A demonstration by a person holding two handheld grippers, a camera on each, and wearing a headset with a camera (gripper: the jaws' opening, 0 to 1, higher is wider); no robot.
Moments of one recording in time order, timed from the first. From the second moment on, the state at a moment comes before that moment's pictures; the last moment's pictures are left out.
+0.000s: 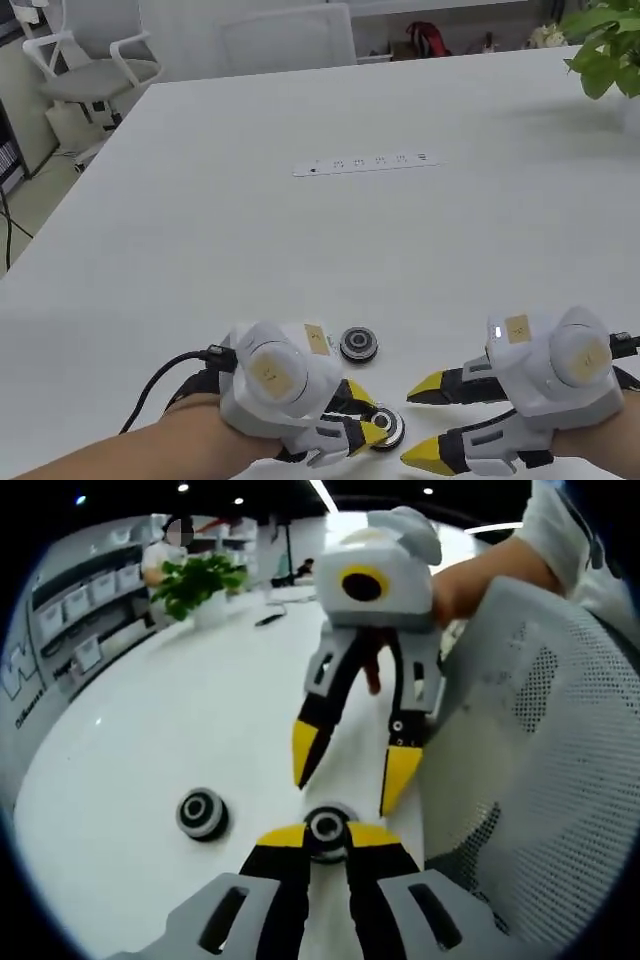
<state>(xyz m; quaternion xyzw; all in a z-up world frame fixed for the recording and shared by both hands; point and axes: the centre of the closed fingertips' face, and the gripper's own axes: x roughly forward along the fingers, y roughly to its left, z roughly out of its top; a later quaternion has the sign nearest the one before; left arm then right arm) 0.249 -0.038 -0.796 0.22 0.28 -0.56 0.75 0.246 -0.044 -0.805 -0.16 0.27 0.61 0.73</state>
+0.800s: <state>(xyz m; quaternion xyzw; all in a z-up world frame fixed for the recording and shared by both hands) 0.248 -0.037 -0.797 0.23 0.28 -0.55 0.75 0.247 -0.035 -0.809 -0.08 0.30 0.60 0.74</state>
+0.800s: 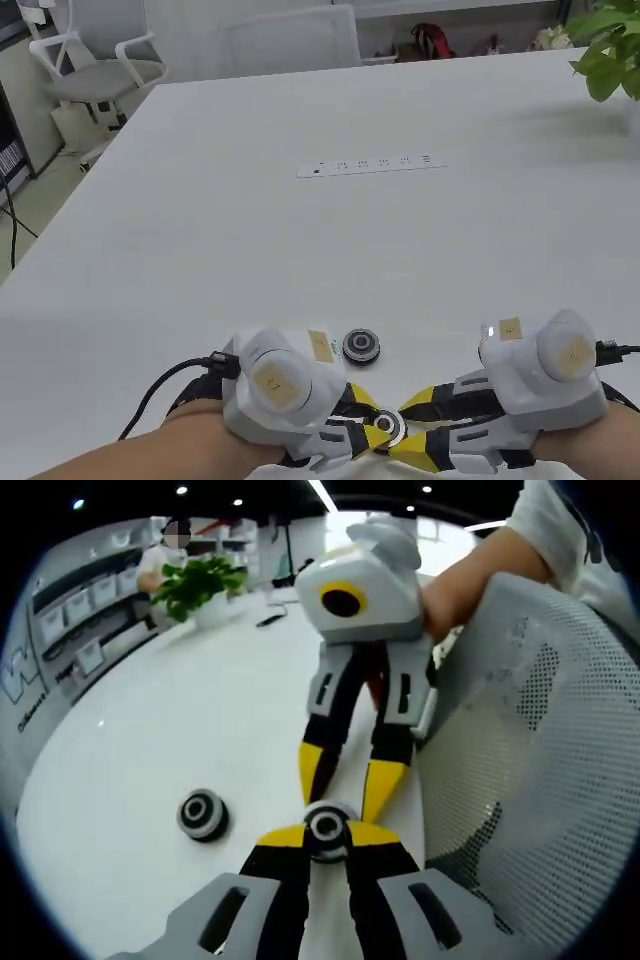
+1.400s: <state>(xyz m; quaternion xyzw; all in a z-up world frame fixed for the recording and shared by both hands) 0.249 -0.038 -0.797 0.23 0.27 -0.55 0.75 0.246 -0.040 -0.809 -0.10 0.29 0.60 0.74</state>
